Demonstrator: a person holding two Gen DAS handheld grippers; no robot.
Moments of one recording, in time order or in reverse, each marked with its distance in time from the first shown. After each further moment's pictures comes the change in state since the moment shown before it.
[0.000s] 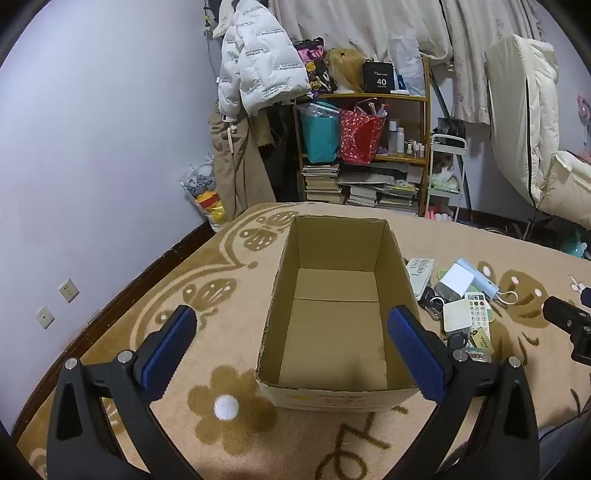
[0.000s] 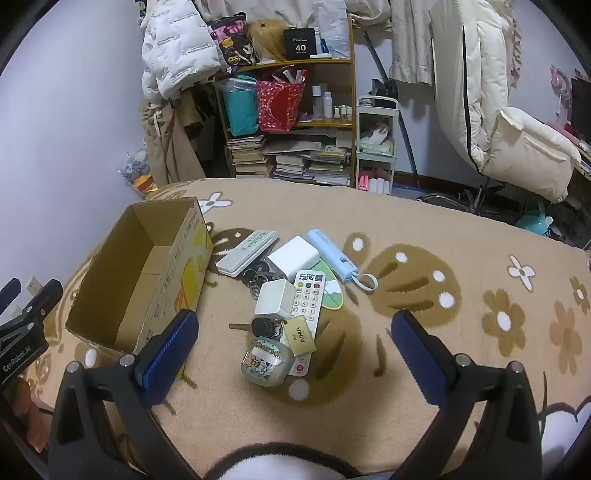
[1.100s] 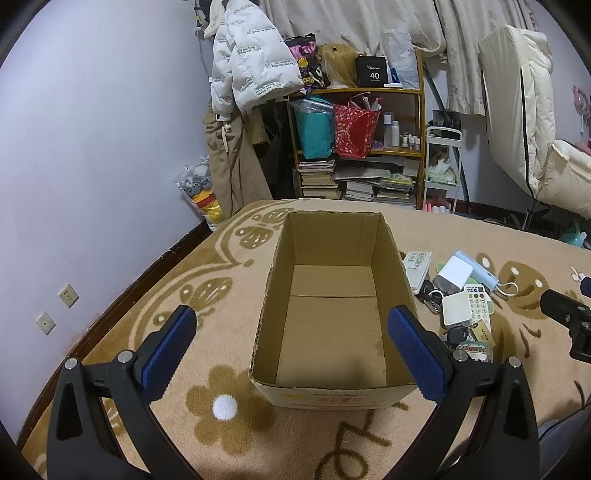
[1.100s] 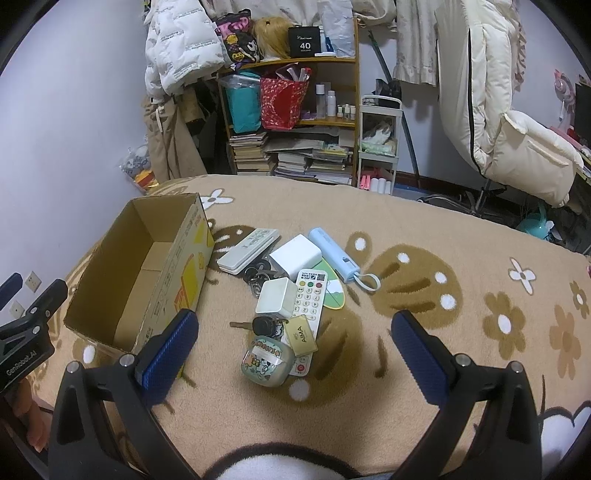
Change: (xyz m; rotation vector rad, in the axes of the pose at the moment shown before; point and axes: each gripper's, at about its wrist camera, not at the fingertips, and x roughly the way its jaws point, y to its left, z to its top) left arm 0.005 -0.005 -0.003 0.016 -0.001 -0.009; right arm 0.004 0.000 0.000 -0.008 0.002 -0.007
